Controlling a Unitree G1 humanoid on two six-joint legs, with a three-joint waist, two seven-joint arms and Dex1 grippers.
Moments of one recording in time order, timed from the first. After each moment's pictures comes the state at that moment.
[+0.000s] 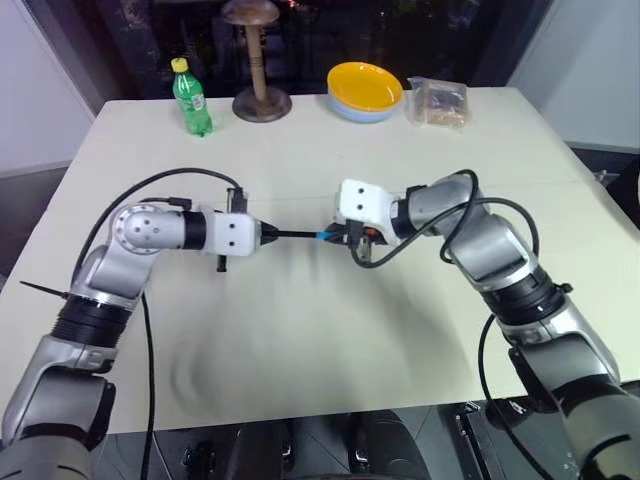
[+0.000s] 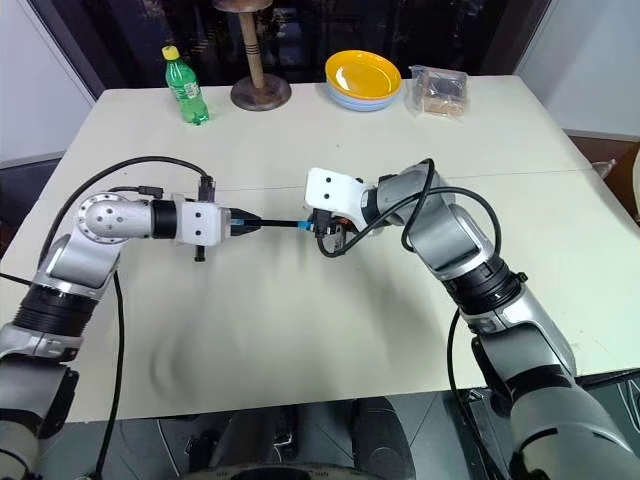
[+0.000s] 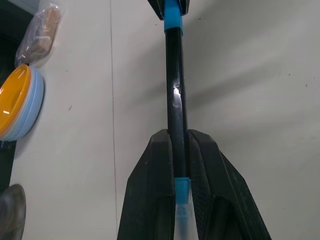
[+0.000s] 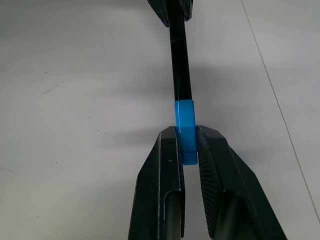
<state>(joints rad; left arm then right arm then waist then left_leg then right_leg) -0.64 0.73 -0.18 0.16 0.08 -0.27 -1.12 -0.89 -0.54 0.42 -0.07 -0.03 0.63 1.11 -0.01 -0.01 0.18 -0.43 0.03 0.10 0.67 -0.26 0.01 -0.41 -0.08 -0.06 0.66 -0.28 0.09</state>
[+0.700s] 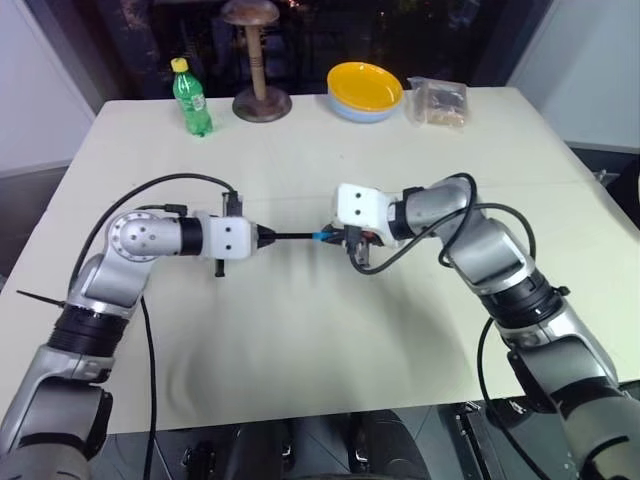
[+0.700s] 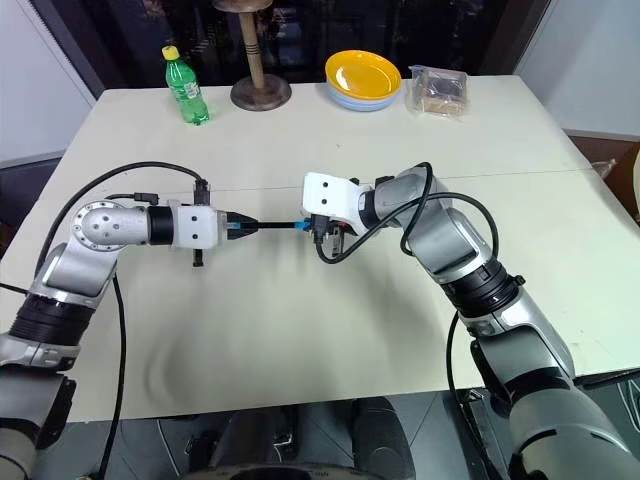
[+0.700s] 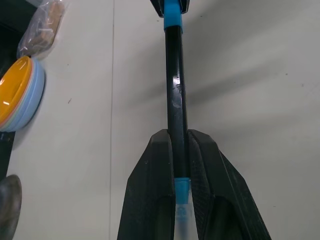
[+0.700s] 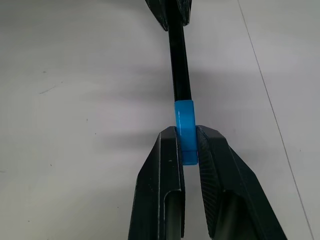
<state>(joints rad) -0.56 0.74 -0.15 0.07 0.06 -0.22 -1.10 -0.87 -0.54 0.42 -0.07 -0.05 0.53 1.10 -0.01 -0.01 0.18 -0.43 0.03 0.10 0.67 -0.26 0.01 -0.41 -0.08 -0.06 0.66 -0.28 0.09</state>
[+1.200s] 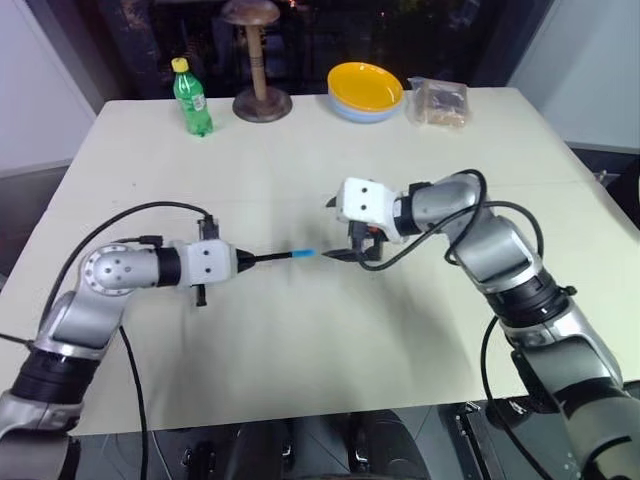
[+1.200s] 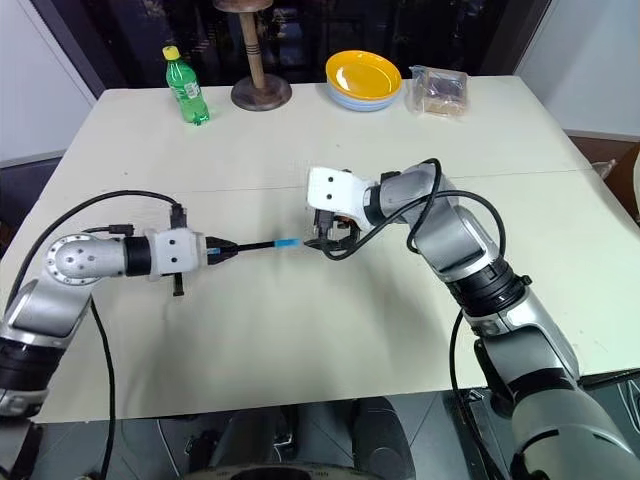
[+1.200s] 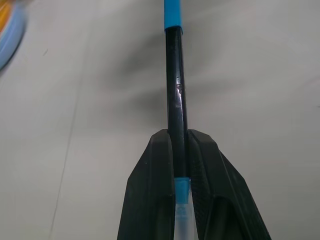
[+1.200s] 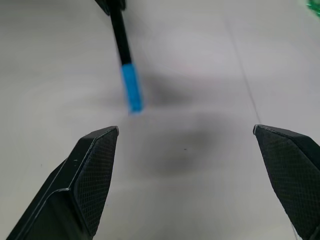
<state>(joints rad) -0.31 0.80 -0.01 -0.14 -0.02 0.06 -0.99 -0.86 -0.56 0.37 -0.08 -0.02 0.58 1.07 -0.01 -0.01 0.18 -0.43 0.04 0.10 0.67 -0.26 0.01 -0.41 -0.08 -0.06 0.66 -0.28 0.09</state>
